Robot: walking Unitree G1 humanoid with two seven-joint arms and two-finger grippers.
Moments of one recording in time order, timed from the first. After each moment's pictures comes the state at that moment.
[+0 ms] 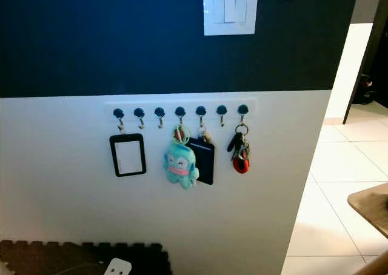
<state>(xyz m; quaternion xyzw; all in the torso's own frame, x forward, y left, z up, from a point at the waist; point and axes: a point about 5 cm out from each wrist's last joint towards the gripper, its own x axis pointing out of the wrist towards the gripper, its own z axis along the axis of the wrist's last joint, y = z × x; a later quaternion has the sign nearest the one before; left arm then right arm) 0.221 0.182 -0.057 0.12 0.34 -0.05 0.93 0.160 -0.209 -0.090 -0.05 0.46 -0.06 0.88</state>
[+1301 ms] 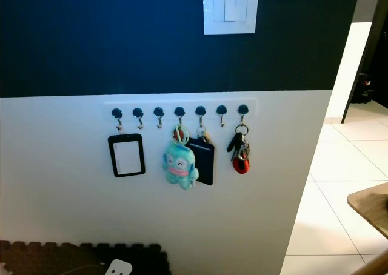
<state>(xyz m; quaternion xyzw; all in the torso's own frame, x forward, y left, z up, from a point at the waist) 0.219 0.180 -0.059 0.10 0.35 -0.08 0.93 0.149 -0.212 -0.094 -0.09 0.49 -0.04 0.87</state>
